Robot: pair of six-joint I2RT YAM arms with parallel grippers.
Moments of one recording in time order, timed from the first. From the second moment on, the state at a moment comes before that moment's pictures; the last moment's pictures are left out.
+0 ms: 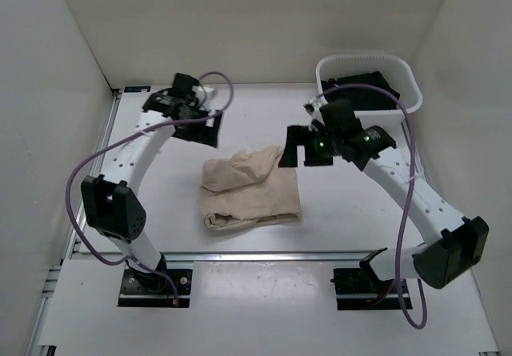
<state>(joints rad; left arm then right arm) -0.27 1.67 1.64 -1.00 0.06 -0.01 0.58 1.37 1.39 -0.85 -0.30 0.41</state>
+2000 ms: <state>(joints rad) -0.05 1.65 1.08 -1.10 0.35 -0.01 0.34 2.01 1.34 -0.43 -0.44 0.68</state>
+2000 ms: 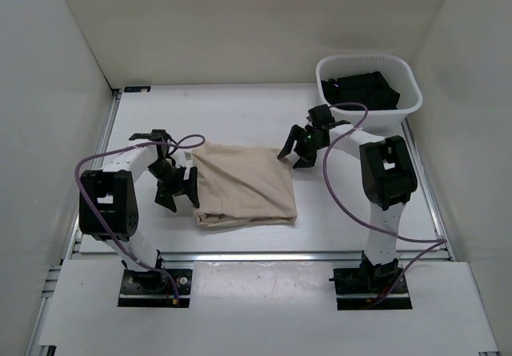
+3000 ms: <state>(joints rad) -0.13 1.60 1.00 -1.07 0.29 0.00 0.30 1.91 1.25 -0.27 -0.27 0.87</state>
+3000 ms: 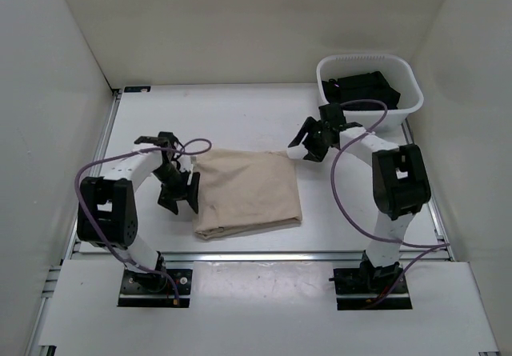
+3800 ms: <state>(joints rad) -0.10 2.09 1.62 -0.97 0.34 0.00 0.59 1.50 0.80 -0.54 -0.24 0.57</state>
